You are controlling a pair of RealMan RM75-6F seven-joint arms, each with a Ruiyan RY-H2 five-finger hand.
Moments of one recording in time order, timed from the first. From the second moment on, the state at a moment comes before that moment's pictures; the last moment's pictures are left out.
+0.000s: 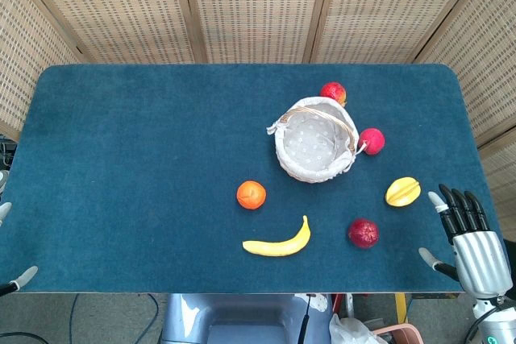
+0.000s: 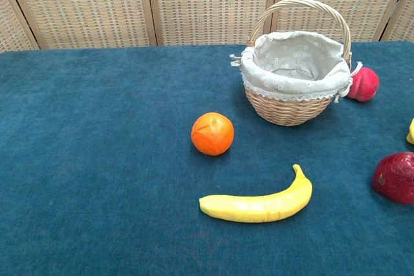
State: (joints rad) left arm 0.09 -0.93 0.04 -1.83 1.68 1.69 -0.02; right arm 0.04 -1.09 0.04 -1.69 -1.71 1.64 -0.10
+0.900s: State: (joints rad) left arm 0.02 -0.94 -0.02 -1.86 1.51 1.56 0.06; right arm 0.68 -1.19 0.19 -1.74 -1.65 0.86 0.07
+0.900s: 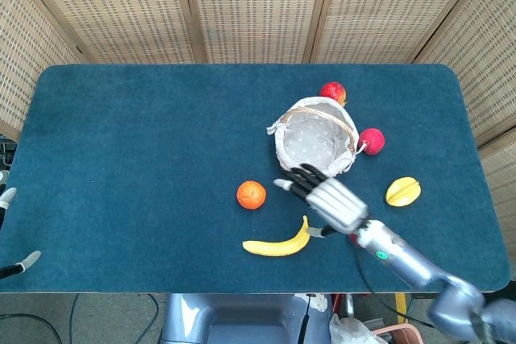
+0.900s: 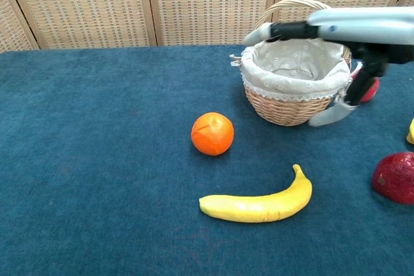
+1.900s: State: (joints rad) left arm -0.04 -0.92 -0.06 -1.86 1.38 1.46 0.03; right arm 1.06 -1.71 0.18 -1.29 -1.04 0.66 -0.52
